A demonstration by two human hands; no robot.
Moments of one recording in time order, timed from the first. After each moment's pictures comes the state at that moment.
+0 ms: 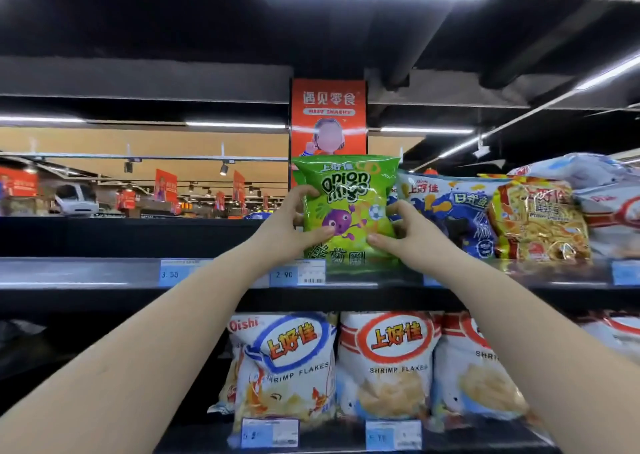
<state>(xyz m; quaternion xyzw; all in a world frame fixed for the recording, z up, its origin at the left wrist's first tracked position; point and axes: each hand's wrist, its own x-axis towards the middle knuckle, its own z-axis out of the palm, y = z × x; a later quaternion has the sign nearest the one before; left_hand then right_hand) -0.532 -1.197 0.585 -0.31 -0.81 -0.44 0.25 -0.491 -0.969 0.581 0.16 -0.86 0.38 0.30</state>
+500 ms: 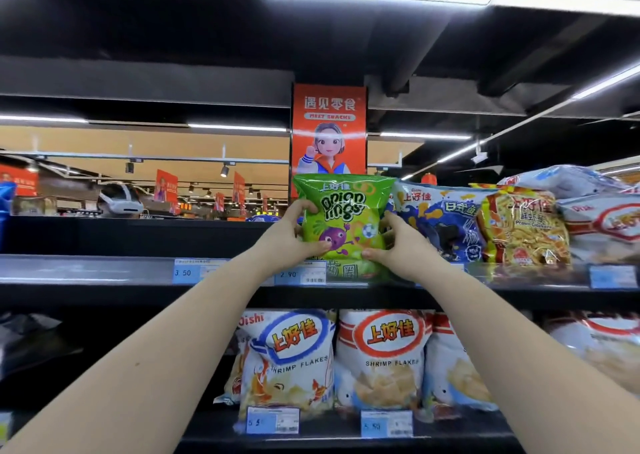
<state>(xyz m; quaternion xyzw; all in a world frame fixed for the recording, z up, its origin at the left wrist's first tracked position) -0.513 -1.200 0.582 -0.27 -0.84 -0.41 0.23 -0.483 -0.981 0.576 0.11 -0.89 0.31 0.32</state>
